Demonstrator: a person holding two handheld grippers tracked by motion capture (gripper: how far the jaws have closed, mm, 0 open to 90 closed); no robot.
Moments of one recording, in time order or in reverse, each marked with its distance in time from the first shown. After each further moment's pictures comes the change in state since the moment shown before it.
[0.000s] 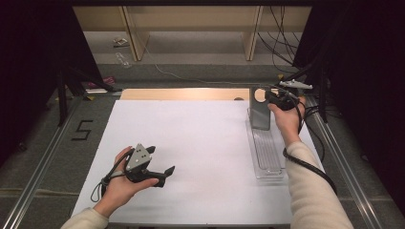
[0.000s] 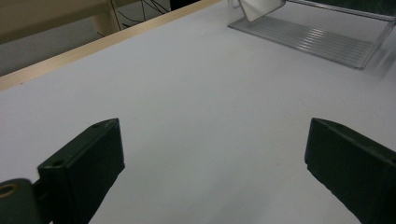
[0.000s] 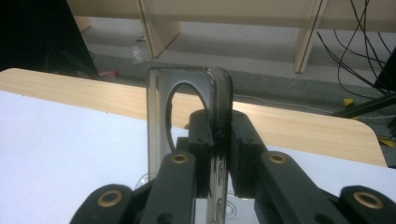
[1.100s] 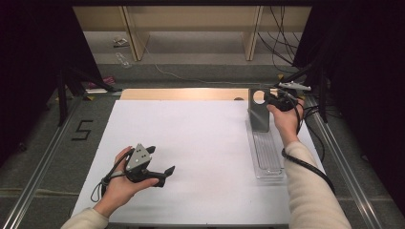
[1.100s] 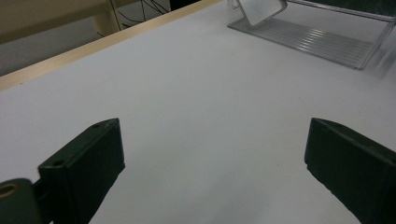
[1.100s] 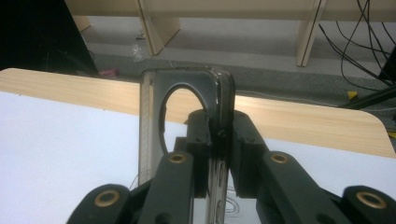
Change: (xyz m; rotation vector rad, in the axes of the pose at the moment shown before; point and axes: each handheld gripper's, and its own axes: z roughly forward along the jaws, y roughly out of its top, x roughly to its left) left arm 0.000 0.000 0.000 -0.001 -0.001 -0.001; right arm -0.003 -0.007 0.008 0.013 0.002 0.027
